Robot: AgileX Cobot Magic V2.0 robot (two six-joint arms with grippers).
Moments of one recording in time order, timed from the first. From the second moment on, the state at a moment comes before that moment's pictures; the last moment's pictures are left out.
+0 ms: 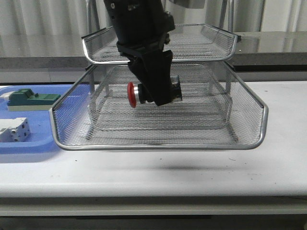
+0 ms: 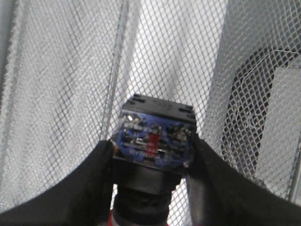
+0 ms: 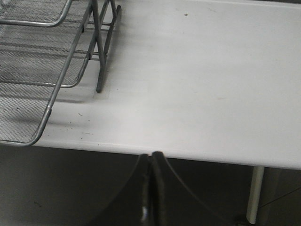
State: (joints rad) left arm -0.69 1.95 -1.71 -0.13 1.09 0.74; right arm 0.07 0.38 -0.71 -0.04 0.95 0.02
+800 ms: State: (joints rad) left arm -0.69 1.95 -1.75 -0.15 1.15 0.73; right arm 0.07 0.38 -0.71 -0.04 0.95 0.02
